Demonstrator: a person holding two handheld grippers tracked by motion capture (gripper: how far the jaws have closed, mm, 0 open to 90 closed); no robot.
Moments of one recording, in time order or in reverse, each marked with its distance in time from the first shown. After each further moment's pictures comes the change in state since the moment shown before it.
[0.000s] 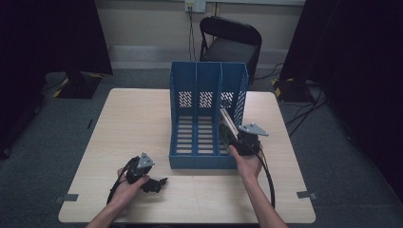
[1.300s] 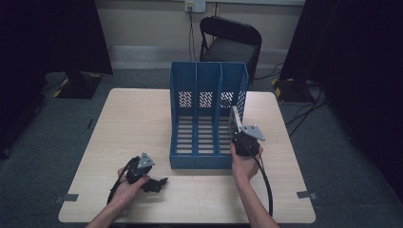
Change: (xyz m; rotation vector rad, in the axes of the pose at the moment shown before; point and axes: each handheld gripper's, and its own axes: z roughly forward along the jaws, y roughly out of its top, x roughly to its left) left arm -0.001 0.000 0.000 0.002 0.004 0.001; right arm 0.012 -0.004 -0.001 -0.053 -0.245 0.087
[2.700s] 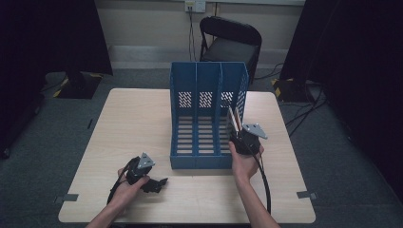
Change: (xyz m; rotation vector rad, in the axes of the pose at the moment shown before) left arm -0.001 0.000 0.000 -0.002 -0.004 0.002; right arm -0.003 0.005 0.001 0.005 0.042 0.048
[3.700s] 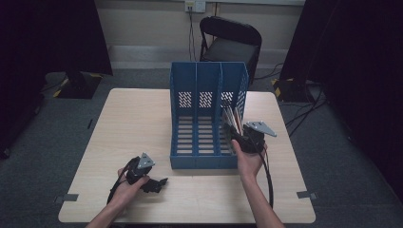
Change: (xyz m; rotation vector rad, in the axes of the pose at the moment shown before) left arm 0.000 0.000 0.000 0.001 0.000 -0.001; right arm -0.014 0.011 -0.007 -0.022 0.150 0.021
